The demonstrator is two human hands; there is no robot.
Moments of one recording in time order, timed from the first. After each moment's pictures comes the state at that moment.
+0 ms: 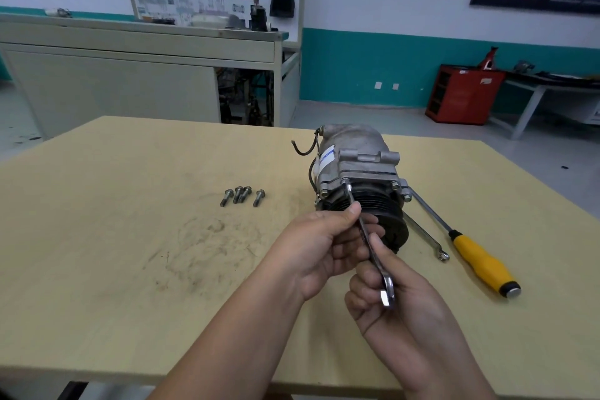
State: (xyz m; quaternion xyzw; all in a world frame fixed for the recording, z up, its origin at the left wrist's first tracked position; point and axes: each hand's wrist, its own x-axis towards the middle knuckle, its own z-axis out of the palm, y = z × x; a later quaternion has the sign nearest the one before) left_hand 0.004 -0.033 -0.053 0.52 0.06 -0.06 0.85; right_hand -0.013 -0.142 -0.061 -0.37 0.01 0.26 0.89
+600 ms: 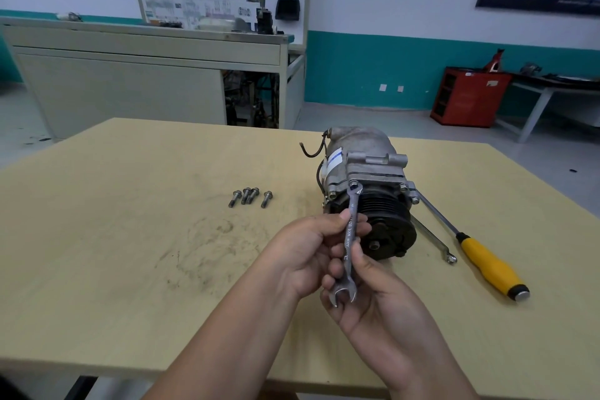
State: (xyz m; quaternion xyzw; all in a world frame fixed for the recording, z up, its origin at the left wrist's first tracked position) left_hand -0.001 -0.018 -0.052 0.49 0.13 -0.08 0.86; right_hand -0.018 -0.124 -0.068 -0.34 -0.02 0.30 0.89
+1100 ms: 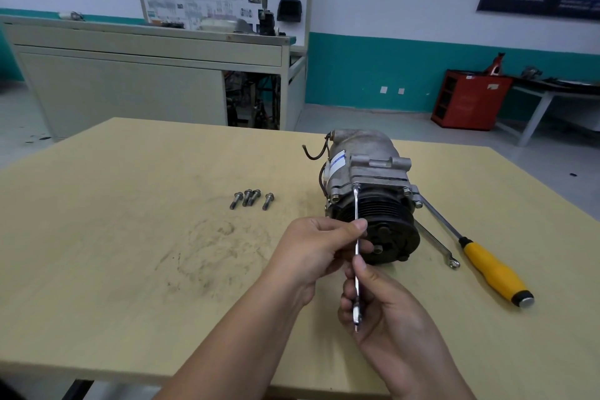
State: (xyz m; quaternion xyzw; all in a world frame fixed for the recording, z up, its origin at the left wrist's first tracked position) left_hand 0.000 -0.022 -0.063 0.62 0.11 0.03 0.77; right_hand -0.013 -0.127 -0.081 -0.44 0.04 0.26 0.86
